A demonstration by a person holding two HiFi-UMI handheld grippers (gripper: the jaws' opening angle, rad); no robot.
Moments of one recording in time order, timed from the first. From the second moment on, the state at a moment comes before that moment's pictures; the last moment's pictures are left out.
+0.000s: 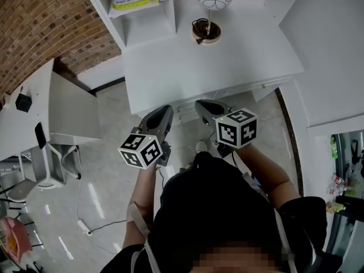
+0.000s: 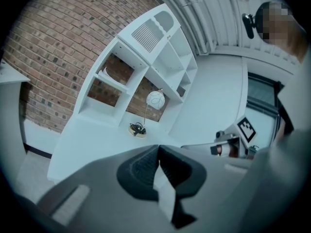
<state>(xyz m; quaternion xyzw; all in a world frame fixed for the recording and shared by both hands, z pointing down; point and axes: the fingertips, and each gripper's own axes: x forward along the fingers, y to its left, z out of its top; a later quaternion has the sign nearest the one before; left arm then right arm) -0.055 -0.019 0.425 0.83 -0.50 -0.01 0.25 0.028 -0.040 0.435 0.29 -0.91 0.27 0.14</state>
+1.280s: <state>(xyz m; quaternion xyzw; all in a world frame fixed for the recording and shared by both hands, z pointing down) -0.035 -0.139 0.417 0.80 -0.56 -0.01 0.22 0.025 -0.161 0.426 0.21 -0.94 0.25 0.13</state>
